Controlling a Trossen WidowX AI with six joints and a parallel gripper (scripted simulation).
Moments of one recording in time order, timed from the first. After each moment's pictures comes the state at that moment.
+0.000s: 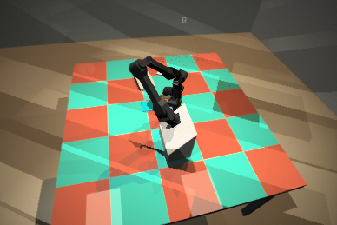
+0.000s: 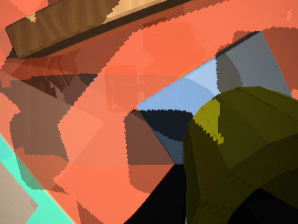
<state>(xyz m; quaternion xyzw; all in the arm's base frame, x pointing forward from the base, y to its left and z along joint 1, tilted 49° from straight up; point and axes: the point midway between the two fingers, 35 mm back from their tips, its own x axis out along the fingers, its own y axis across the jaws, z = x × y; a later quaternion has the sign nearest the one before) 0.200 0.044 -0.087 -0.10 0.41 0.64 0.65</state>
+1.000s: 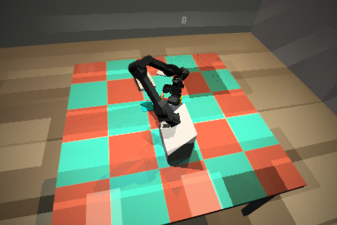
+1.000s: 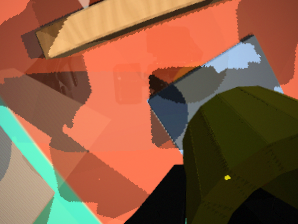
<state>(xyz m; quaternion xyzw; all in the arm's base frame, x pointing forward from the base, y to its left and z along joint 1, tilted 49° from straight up) 0.199 0.028 -0.070 -0.10 0.41 0.64 0.65</state>
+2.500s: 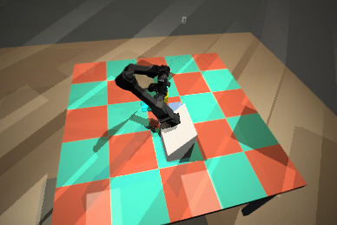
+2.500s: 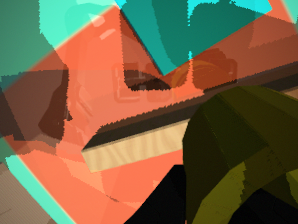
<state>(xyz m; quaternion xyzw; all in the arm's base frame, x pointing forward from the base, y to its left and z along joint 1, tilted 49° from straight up) 0.215 0.087 -0.004 -0.10 0.41 0.64 0.65</state>
